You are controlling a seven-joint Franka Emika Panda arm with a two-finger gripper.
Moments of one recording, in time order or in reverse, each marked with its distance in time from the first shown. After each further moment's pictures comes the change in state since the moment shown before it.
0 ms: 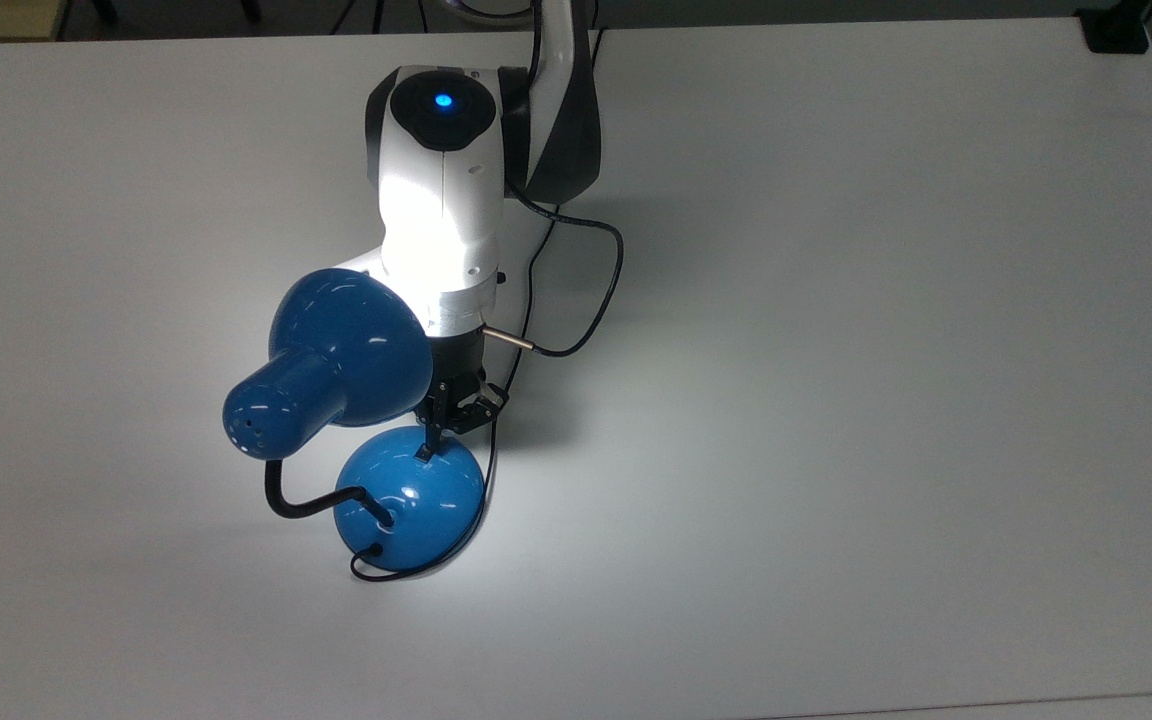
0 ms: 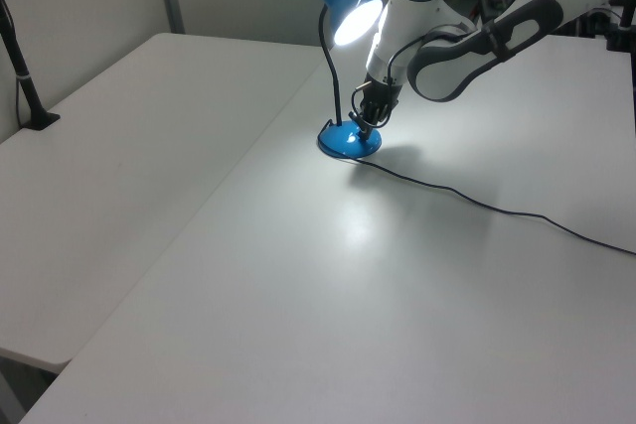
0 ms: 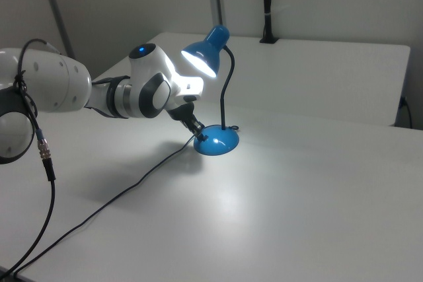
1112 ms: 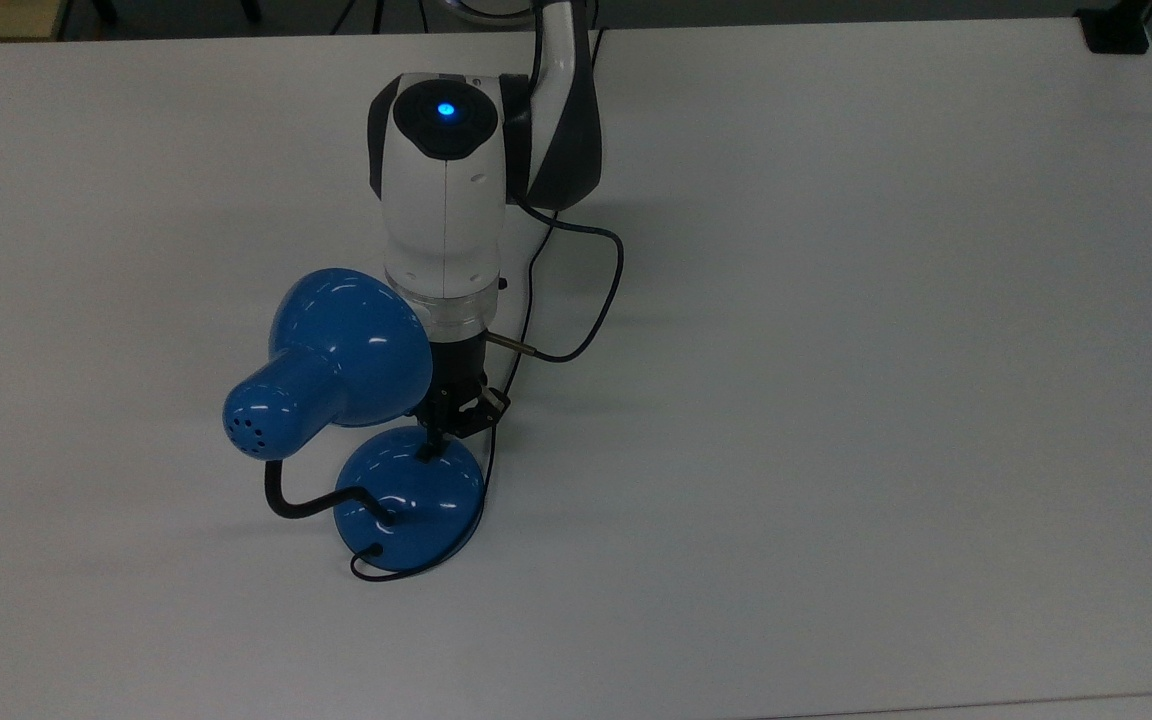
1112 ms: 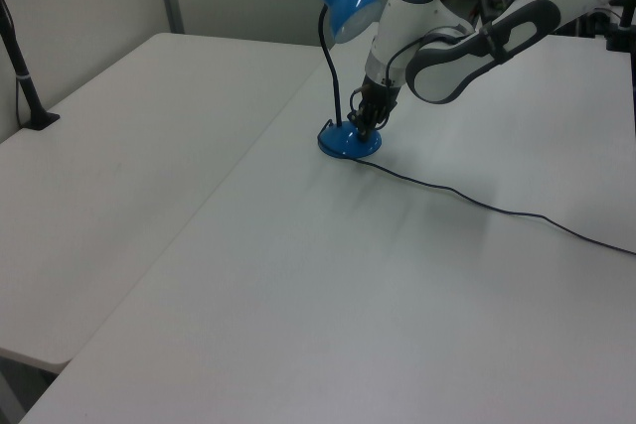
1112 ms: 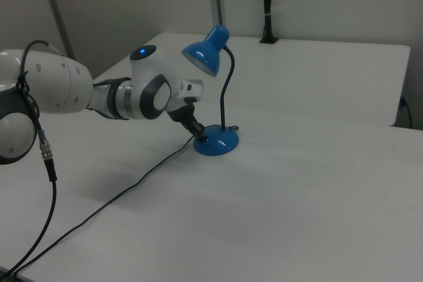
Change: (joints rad) arm 0.001 0.015 0.000 0.009 -0.001 0.000 -0.001
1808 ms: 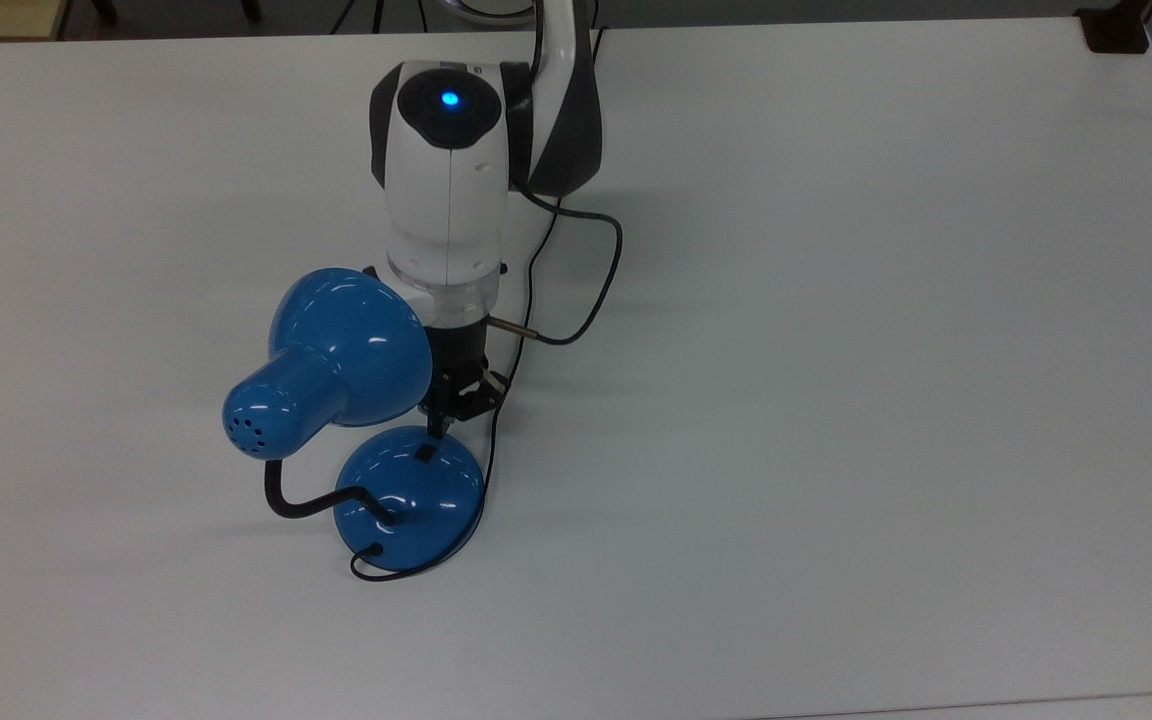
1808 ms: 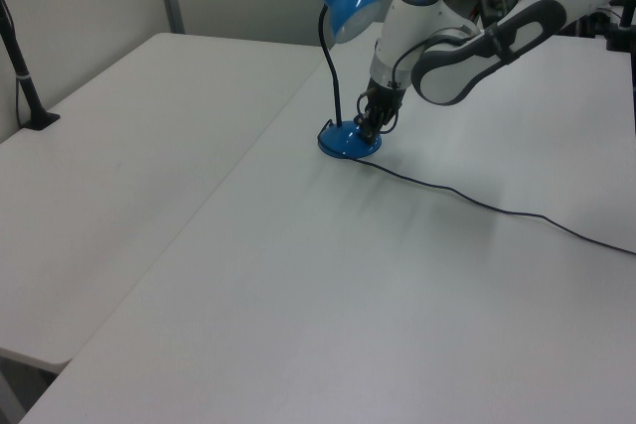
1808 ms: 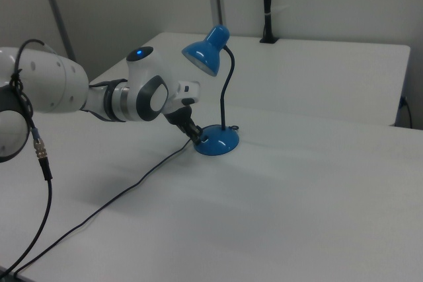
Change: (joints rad) arm 0.002 -0.047 0.000 -0.067 -0.020 -0.002 -0.029
